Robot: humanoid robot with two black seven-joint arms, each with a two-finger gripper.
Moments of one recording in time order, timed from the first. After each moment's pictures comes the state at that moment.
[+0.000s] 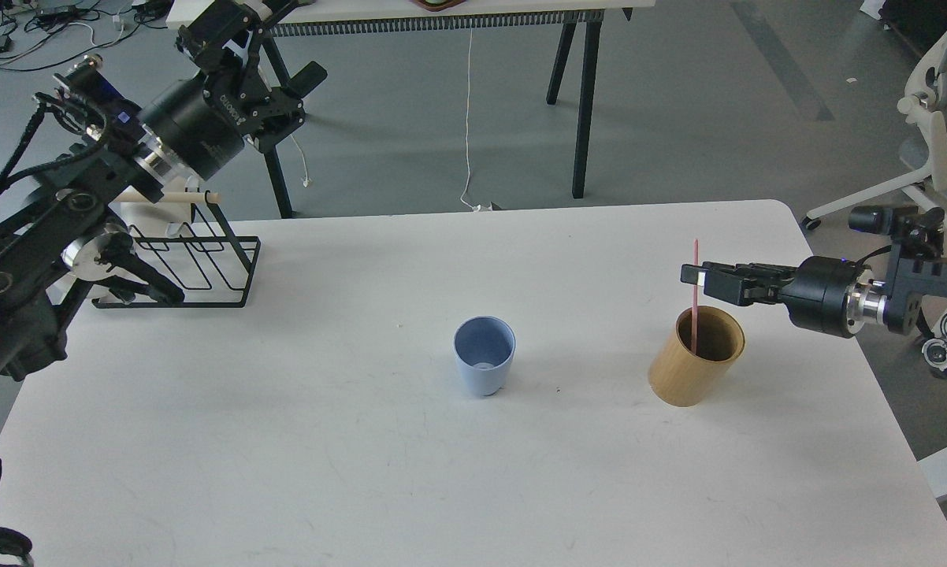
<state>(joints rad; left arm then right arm) -0.80 0.48 -0.82 -0.93 0.76 -0.49 -0.49 0.63 -0.77 0.62 1.14 -1.68 0.32 0.49</state>
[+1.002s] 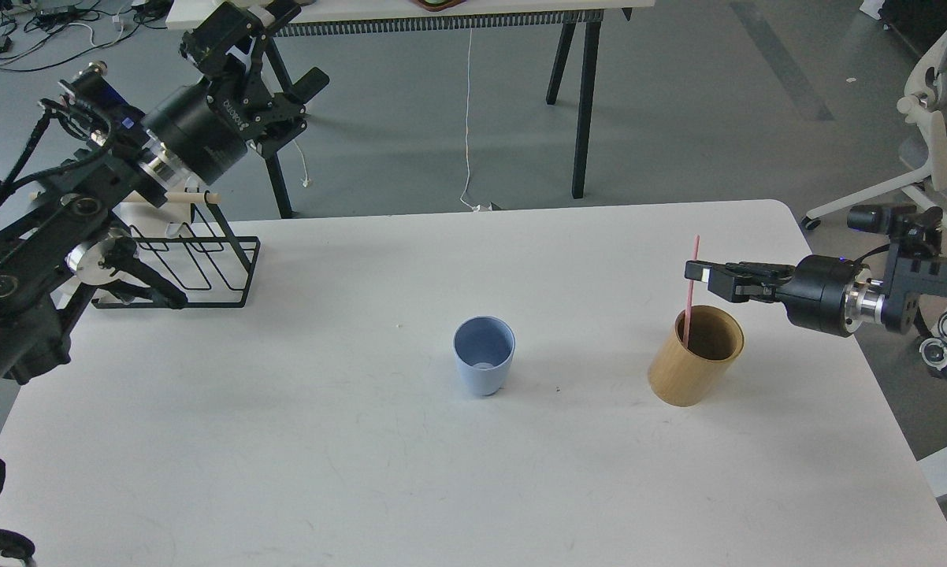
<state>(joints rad) -0.79 0.47 -0.82 -0.93 0.76 -0.49 -0.49 0.63 -0.77 0.62 1.14 -1.68 0.31 0.49</state>
